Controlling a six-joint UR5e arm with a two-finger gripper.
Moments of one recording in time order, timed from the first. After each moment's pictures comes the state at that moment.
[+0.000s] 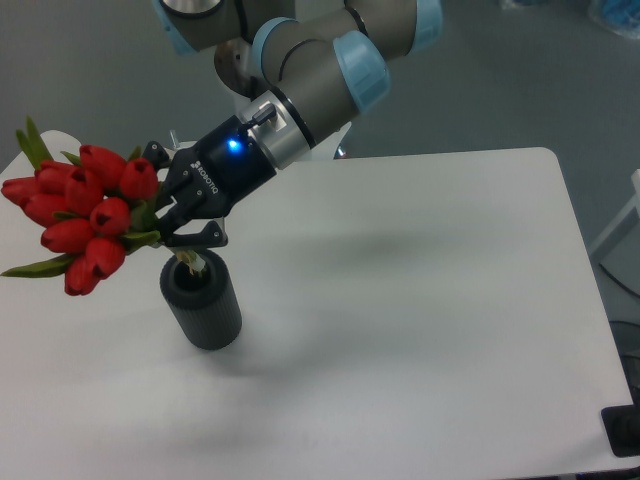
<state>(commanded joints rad) 2.43 -1.73 -1.79 -0.77 0.29 0.93</state>
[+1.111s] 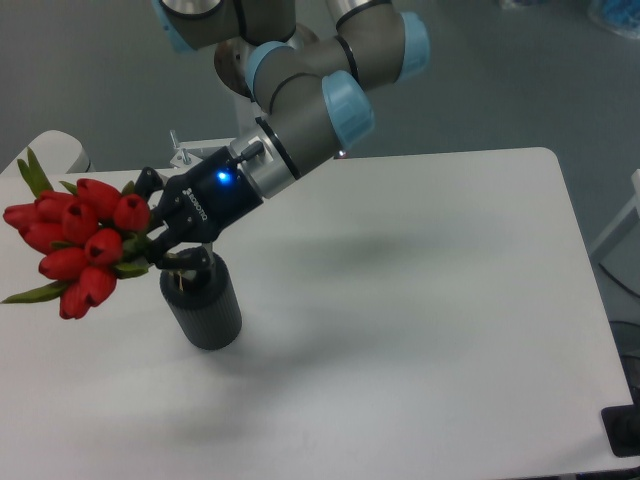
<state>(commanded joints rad) 2.42 -1.79 -1.86 -0.77 0.29 1.05</state>
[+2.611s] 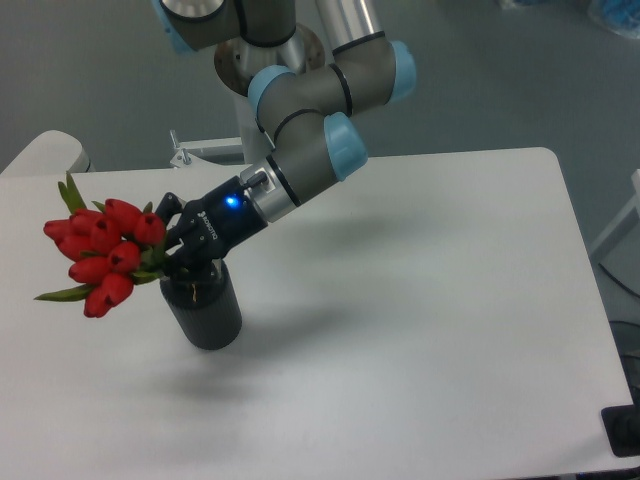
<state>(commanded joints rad) 2.44 -1.83 -1.99 -0.77 0.29 1.28</state>
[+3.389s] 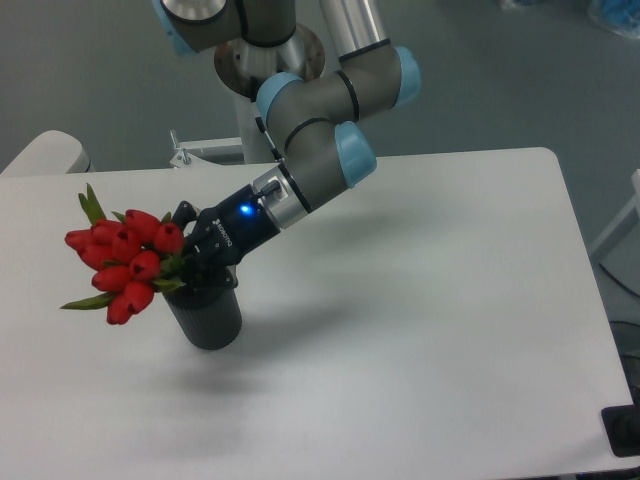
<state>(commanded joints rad) 2.47 -1.84 -2.03 -0.77 0.29 1.34</state>
